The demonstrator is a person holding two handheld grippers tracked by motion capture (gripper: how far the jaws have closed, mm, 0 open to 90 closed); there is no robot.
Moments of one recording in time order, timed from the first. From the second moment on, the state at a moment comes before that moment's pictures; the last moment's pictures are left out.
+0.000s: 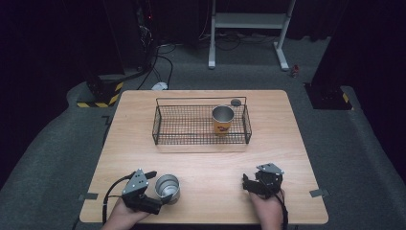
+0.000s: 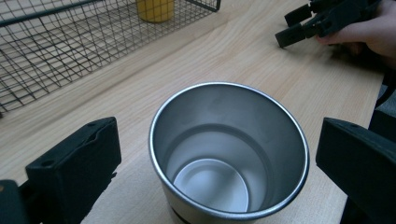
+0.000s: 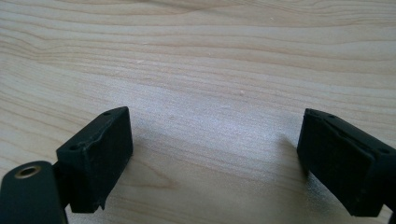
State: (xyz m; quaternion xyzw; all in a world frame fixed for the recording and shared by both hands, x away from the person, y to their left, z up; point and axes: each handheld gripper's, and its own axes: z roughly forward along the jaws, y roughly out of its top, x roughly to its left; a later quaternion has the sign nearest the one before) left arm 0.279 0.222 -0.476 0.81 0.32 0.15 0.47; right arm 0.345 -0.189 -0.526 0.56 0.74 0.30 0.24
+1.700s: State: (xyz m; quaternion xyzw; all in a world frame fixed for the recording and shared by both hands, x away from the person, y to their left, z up) left arm 0.289 0.222 -0.497 0.80 0.29 0.18 0.50; right arm 0.345 -0.189 -0.526 0.56 0.74 0.30 0.24
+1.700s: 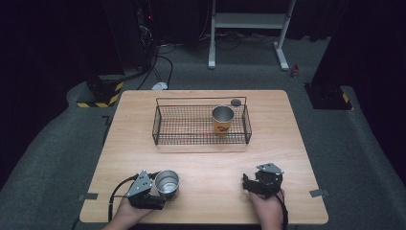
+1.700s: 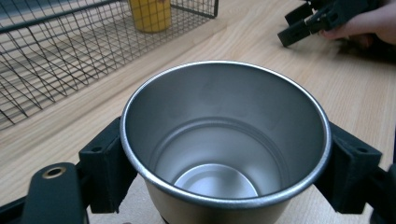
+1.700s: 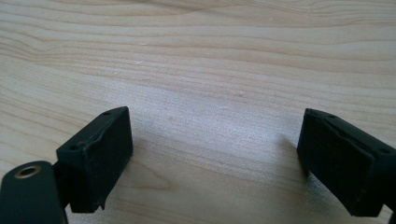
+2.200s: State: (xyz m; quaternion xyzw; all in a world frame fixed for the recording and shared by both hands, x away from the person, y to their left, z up) left arm 0.301 0.235 -0.494 0.78 0.31 0.19 0.51; right arm 0.346 -0.188 -0.526 0.56 0.74 0.30 0.24
